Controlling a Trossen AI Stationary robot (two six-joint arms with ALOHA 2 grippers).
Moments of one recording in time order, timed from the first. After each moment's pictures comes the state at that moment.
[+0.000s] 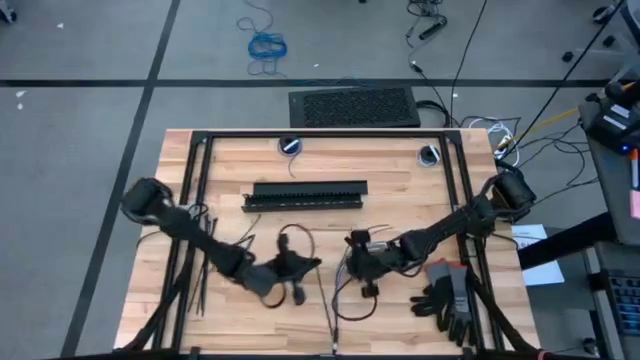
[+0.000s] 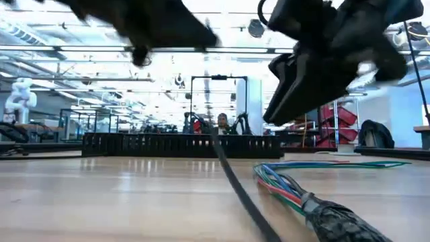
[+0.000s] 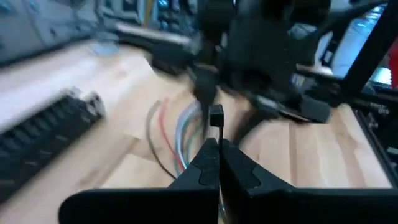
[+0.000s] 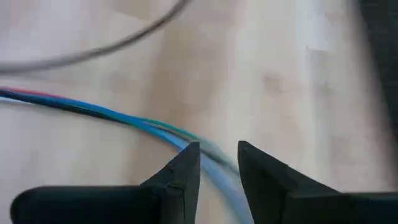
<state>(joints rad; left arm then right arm) -0.60 1.64 0.84 0.46 -0.85 -0.36 0.45 1.69 0.91 -0.06 0.20 0.20</state>
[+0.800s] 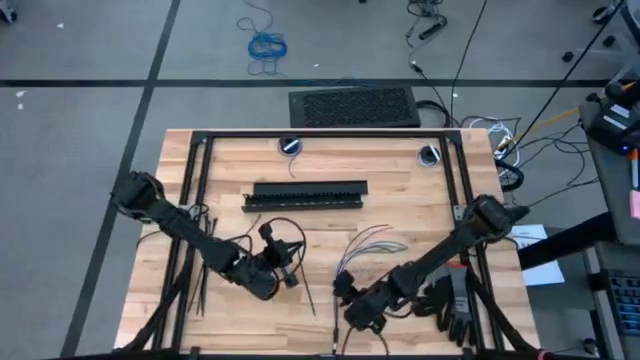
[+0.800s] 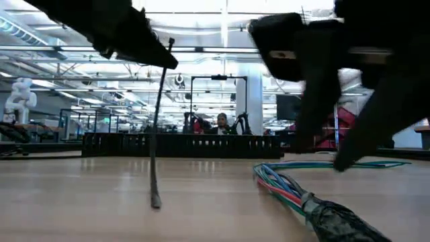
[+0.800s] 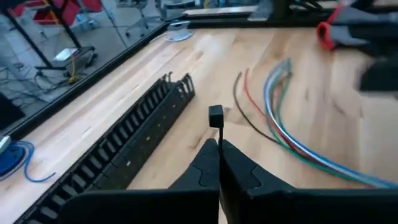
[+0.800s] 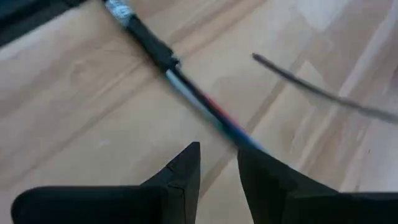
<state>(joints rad) -0.55 1.62 0.82 0.07 -0.97 -0.47 0.59 1.98 1.22 -0.19 0.18 -0.31</state>
